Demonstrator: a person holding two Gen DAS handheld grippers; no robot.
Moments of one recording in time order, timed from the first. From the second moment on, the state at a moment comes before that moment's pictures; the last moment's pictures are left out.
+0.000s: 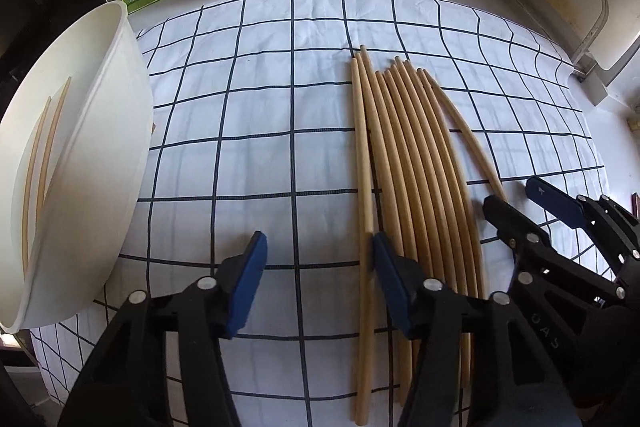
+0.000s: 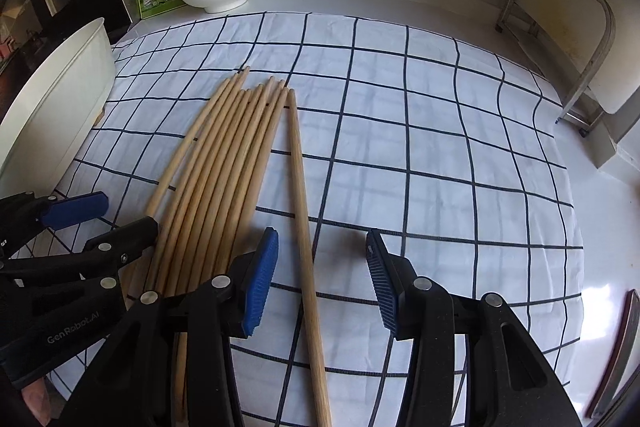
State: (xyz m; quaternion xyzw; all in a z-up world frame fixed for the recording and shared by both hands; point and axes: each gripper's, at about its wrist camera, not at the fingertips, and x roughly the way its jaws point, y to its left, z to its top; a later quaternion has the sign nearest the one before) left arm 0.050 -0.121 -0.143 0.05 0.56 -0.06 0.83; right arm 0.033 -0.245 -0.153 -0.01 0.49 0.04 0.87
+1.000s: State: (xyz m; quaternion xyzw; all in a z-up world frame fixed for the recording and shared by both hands) left arm 0.061 0.003 -0.026 -0.01 0.48 -0.04 0.88; right arm 0.056 -0.153 -0.037 0.03 0.44 0.13 0.89
